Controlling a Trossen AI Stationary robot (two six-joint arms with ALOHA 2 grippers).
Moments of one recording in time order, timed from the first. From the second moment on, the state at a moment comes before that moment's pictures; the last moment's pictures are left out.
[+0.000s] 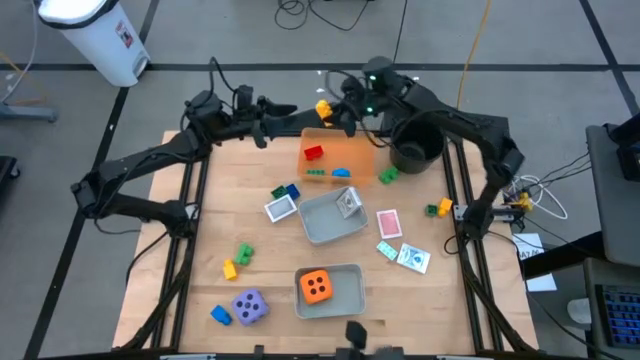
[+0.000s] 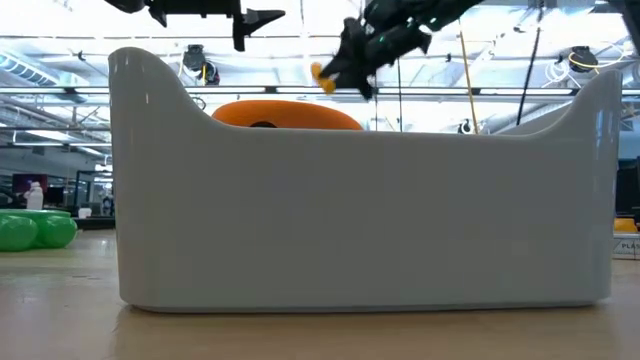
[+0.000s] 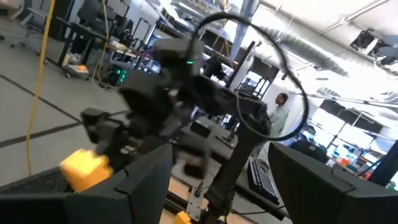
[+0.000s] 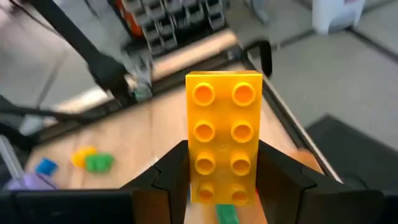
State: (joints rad) left arm 0.58 1.20 1.02 0.37 0.42 -0.54; right arm -0.65 1.77 1.70 -0.43 -0.55 0.05
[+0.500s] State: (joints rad) left arm 0.56 1.19 1.02 0.25 0.45 -0.55; right arm -0.63 2.04 1.80 -0.79 -0.38 -0.26
